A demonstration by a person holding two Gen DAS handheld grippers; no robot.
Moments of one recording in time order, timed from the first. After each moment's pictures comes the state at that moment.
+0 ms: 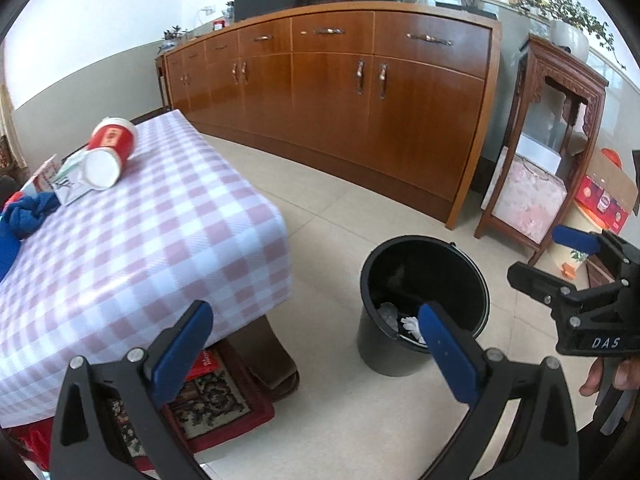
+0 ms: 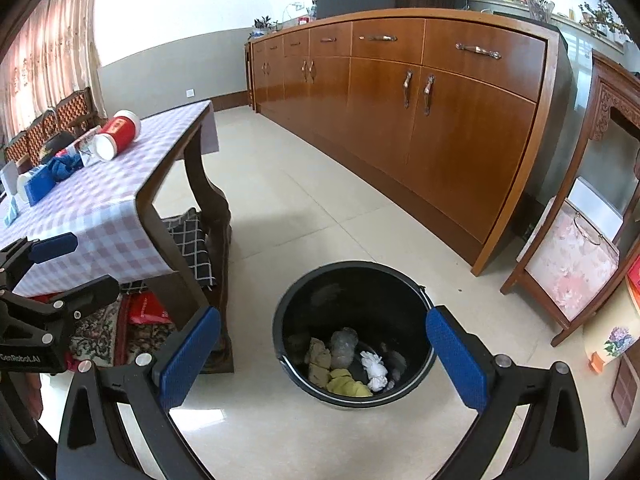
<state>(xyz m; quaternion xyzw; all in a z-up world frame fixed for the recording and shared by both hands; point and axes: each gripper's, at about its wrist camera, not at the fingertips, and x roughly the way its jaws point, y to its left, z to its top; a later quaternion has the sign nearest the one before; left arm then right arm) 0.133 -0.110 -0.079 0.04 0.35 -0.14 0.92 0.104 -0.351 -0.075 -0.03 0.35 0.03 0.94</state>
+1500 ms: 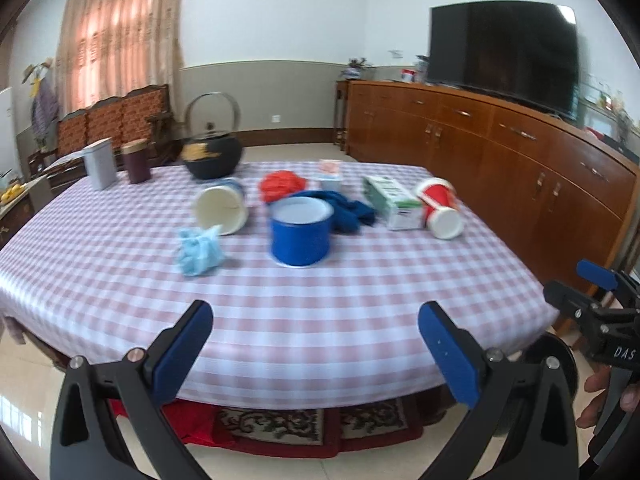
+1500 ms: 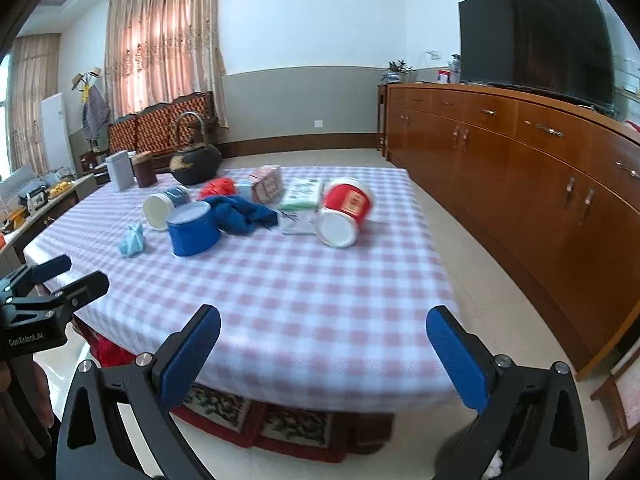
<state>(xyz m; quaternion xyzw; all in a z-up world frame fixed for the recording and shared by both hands) 0.074 0.172 -0.025 -0.07 0.28 0.13 0.95 0.141 -0.082 -0.005 -0.06 0.27 0.24 0.93</state>
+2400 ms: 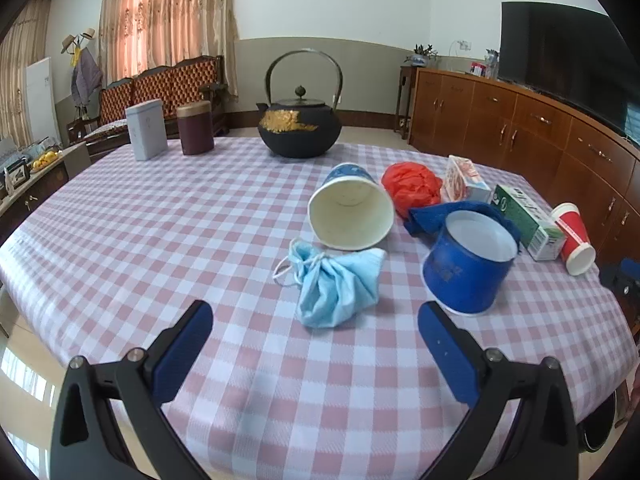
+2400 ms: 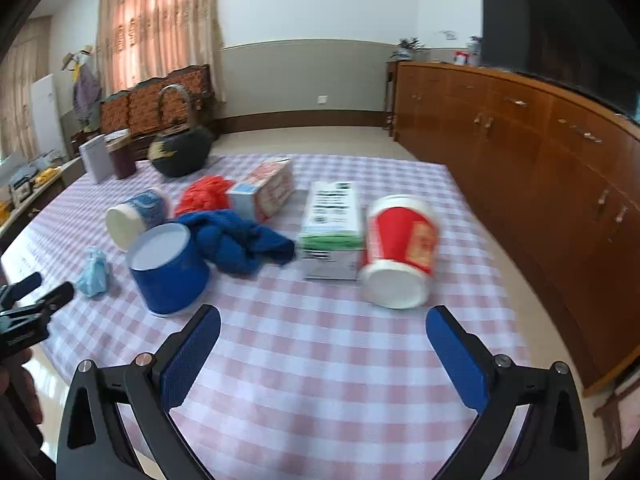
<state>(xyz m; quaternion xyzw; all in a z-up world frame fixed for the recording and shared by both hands) 0.134 0.300 -0.061 -0.10 0.31 0.21 0.92 0.241 0.021 -0.020 -0.09 0.32 0.24 0.91</state>
